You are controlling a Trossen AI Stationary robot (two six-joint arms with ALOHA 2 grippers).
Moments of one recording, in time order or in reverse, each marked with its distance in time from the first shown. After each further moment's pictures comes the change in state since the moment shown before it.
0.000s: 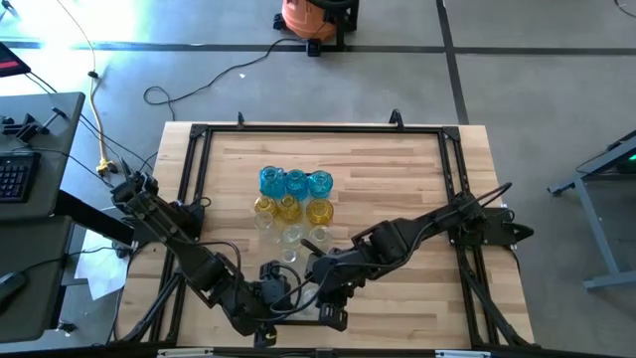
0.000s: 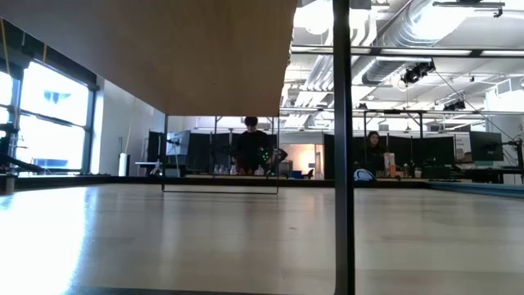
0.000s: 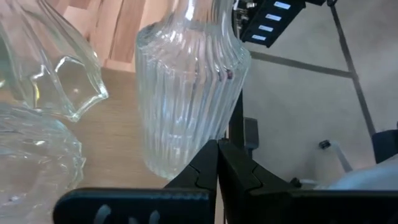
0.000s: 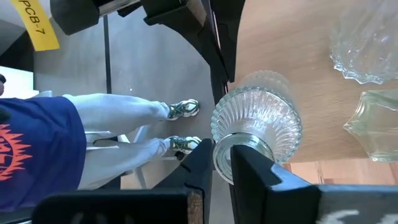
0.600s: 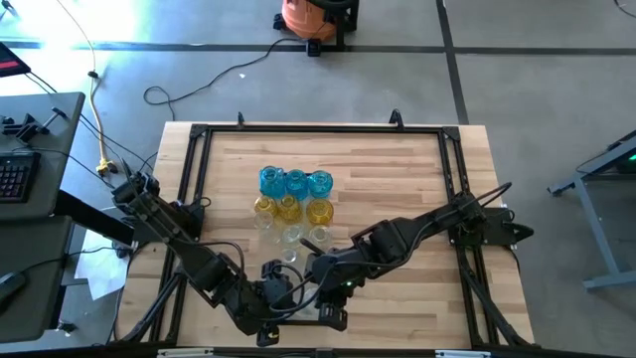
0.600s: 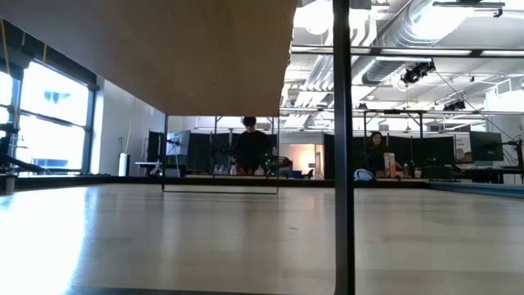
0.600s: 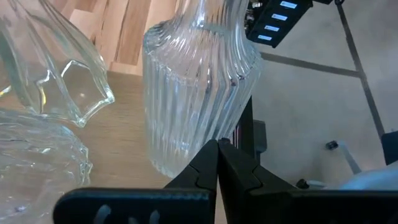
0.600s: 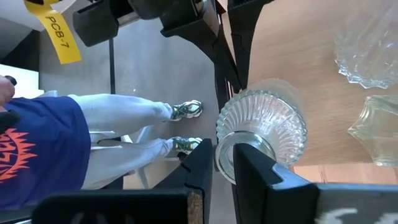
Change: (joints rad) left arm 0.018 0.012 0.000 0.001 -0.013 0.017; right arm -0.007 -0.001 0.000 0.017 -0.010 -0.008
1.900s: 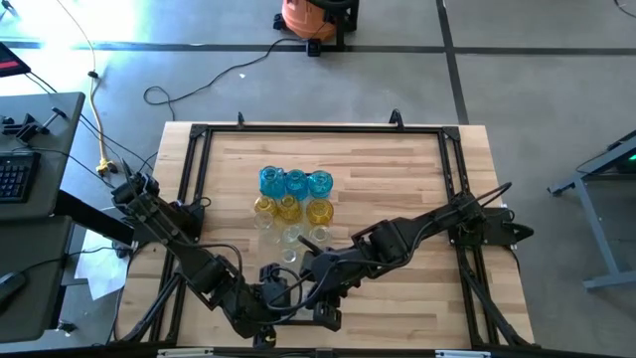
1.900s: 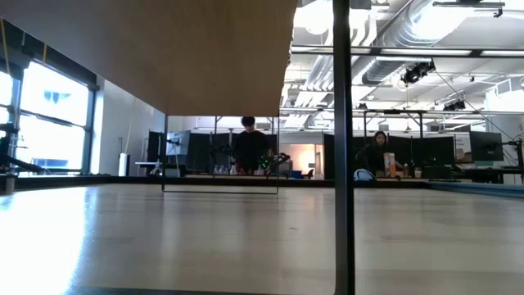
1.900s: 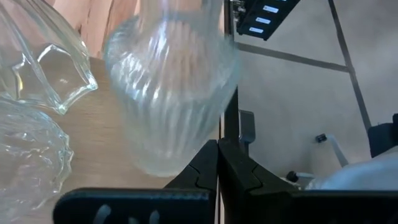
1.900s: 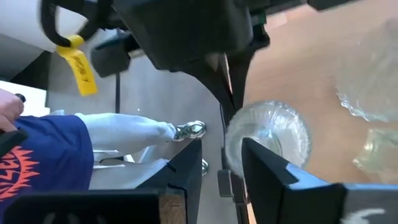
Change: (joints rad) left arm -0.022 0.000 0.000 -0.002 0.032 -0.027; right arm 0.000 0.000 0.000 0.079 0.052 0.002
